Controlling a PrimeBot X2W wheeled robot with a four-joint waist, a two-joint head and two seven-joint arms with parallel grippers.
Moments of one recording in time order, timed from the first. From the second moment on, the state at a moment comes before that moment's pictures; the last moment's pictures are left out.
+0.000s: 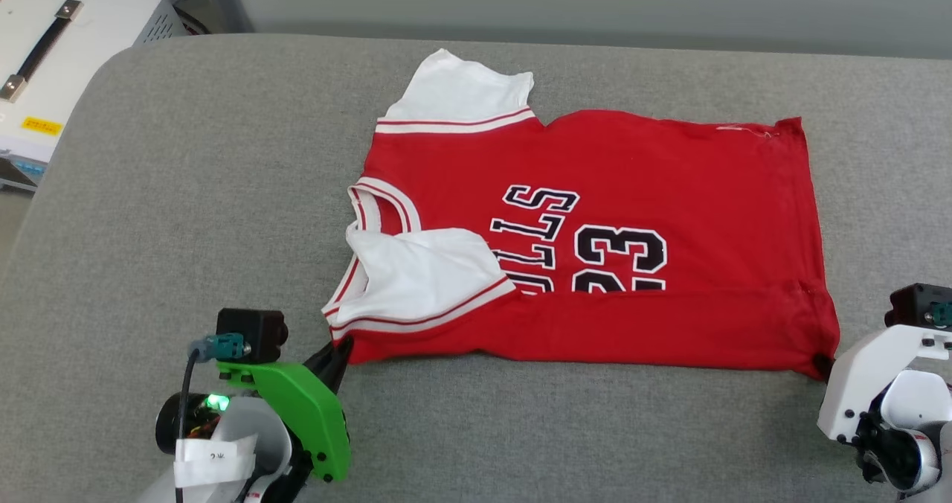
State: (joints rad) left arm -0.23 0.57 -0.64 0.01 -0.87 0.24 0.16; right arm -0.17 -0.12 -0.23 0.19 0.24 0.13 0.66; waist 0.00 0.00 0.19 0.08
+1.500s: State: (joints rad) left arm -0.15 0.57 -0.63 0.02 -0.78 0.20 -0.17; right arm 0.04 -0.19 -0.17 -0.15 0.40 0.13 0.37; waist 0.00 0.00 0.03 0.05
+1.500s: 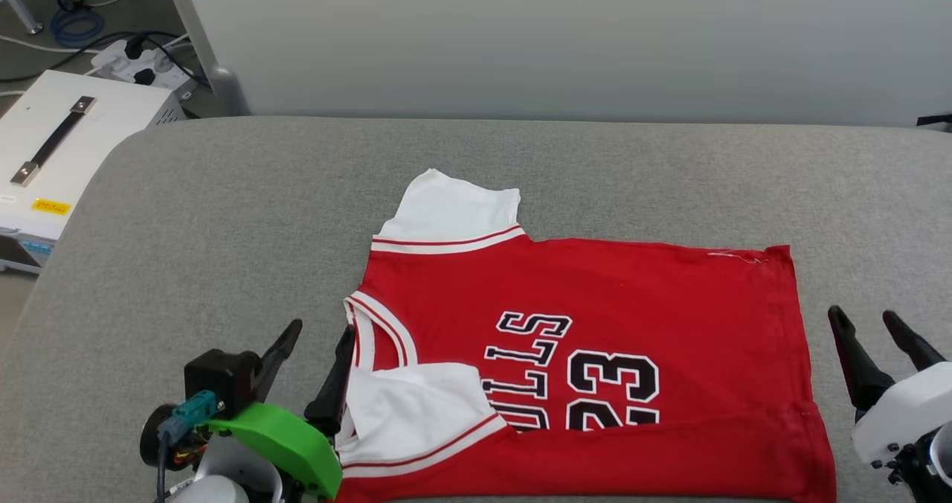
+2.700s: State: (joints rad) left arm -0.98 0.64 -0.66 0.41 -0.79 -0.12 0.53; right arm -0.15 -0.13 0.06 -0.15 0.37 0.13 -0.07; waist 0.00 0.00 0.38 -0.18
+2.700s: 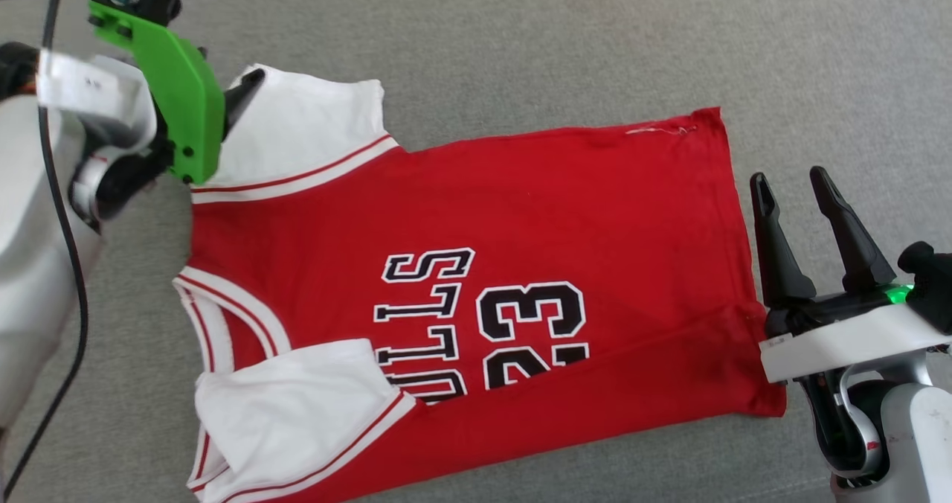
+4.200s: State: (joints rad) left arm -1.08 0.59 -0.73 0.61 -0.98 -0.12 0.41; right arm -0.19 -0.21 0.05 -0.10 0.35 0.13 0.05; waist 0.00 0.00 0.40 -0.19
